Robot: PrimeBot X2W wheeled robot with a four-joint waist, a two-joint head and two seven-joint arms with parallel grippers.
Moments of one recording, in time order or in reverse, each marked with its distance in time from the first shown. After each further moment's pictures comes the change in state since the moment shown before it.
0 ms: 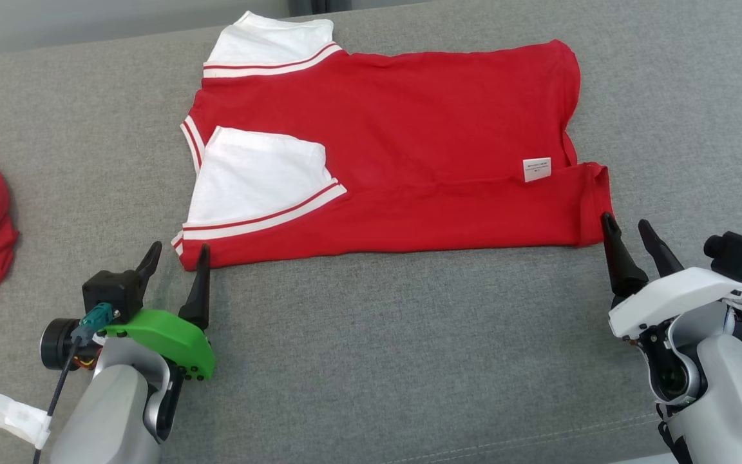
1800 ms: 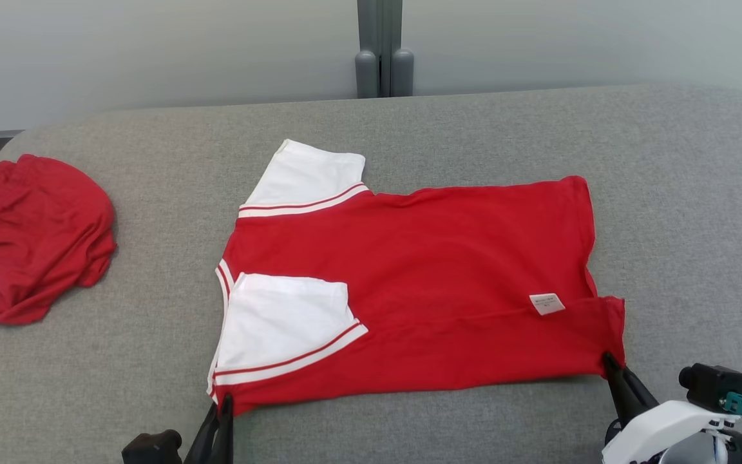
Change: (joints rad) left arm 0.457 -0.127 0.091 -0.220 -0.009 0.021 -0.003; right arm 0.293 -0.027 0.103 -0.009 -0.035 0.000 -0.083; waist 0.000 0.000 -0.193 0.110
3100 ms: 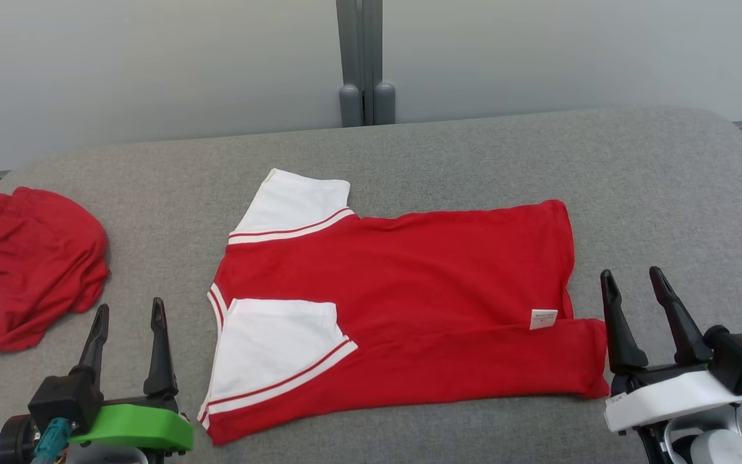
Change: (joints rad) left arm -0.062 0.008 0.221 -0.250 0.194 0.014 -0.002; right arm 0.026 0.087 -0.110 -0.331 -0.286 0.000 -0.103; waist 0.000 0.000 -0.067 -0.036
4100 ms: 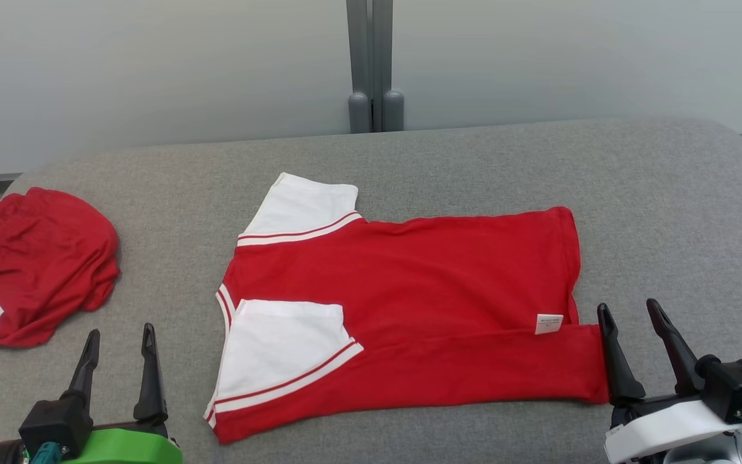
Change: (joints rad) left arm 0.065 0.001 0.048 -0.009 0.029 -0.041 0.000; right arm 0.087 0.008 -0.005 -0.021 -0.064 0.000 0.010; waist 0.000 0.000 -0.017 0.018
